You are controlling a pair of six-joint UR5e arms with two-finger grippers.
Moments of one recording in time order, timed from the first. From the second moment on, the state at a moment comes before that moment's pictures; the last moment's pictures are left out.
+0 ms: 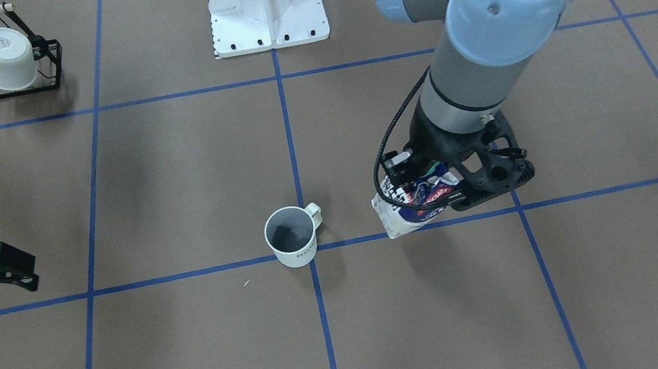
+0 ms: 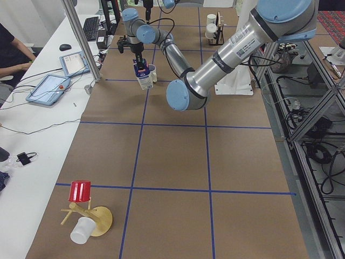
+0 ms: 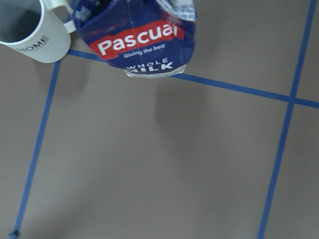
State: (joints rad) left arm -0.90 -2.53 -1.45 -1.37 -2.21 -1.09; right arm 1.21 -1.19 1.63 -1.56 2.27 0.55
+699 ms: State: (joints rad) left arm -0.79 -2.56 -1.38 -1.47 -2.14 -1.12; right arm 1.32 -1.30 1.59 -1.56 2.29 0.36
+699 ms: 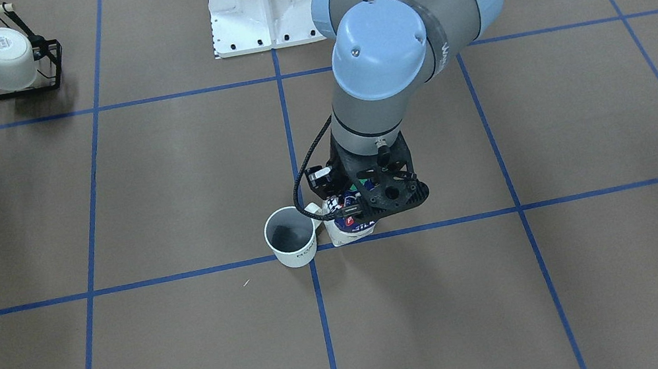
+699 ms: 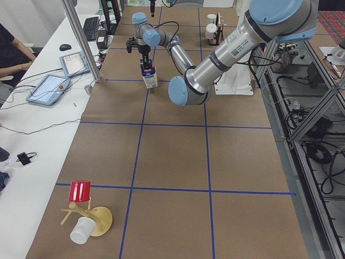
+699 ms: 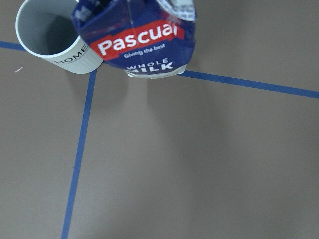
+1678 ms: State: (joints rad) left arm -0.81 -2.51 -1.48 -1.50 -2.10 -1.16; right arm 1.36 -1.33 1.58 -1.55 2.30 0.34
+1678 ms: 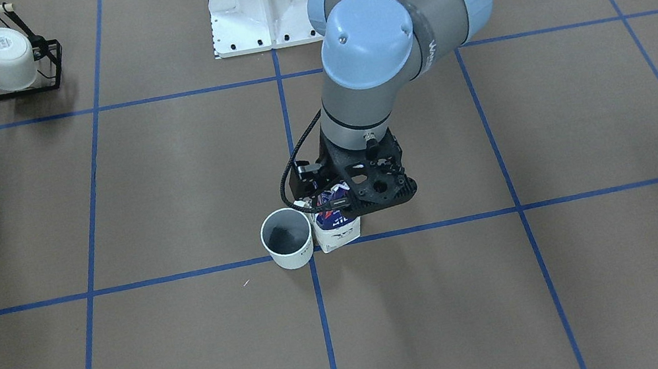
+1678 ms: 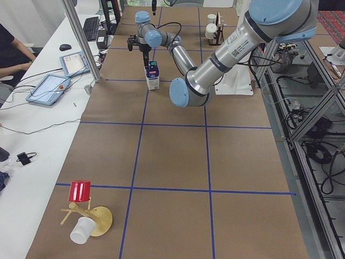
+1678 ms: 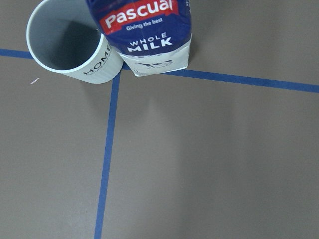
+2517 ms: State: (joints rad) left arm -1.21 -1.95 -1.88 -1.40 -2.20 -0.50; right arm 1.47 -1.41 1.52 -1.56 2.30 0.12
